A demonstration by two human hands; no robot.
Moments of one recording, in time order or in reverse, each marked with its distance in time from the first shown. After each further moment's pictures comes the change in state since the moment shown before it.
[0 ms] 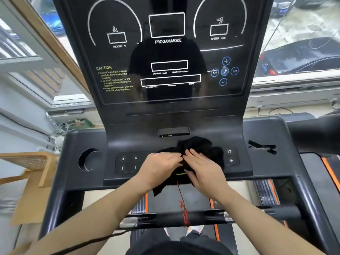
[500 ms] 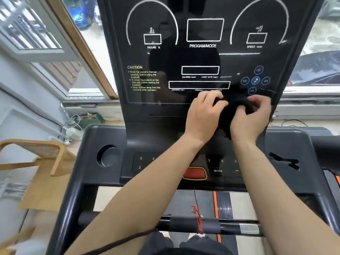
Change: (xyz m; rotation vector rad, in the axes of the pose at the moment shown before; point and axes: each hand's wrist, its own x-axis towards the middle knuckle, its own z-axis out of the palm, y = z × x) left_hand 0.149 -0.003 -0.043 -0.029 0.467 -0.222; right_hand 0.142 -0.007 -0.103 0.653 0.890 0.709
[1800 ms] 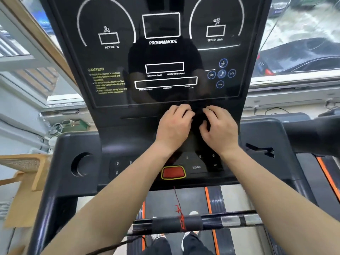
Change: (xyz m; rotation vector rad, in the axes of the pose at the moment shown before) left_hand -0.032 -0.014 0.024 0.104 -0.129 0.113; right_hand 0.015 0.076 -0.030 -0.604 -0.360 -0.802
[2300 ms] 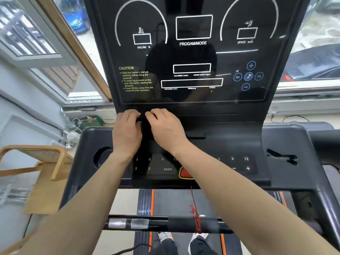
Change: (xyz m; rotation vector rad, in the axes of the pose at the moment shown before) left_hand -0.079 -0.117 -0.094 0.120 -0.036 -0.493; right_hand 0.040 -0.170 0.074 0.129 -0.173 -0.298
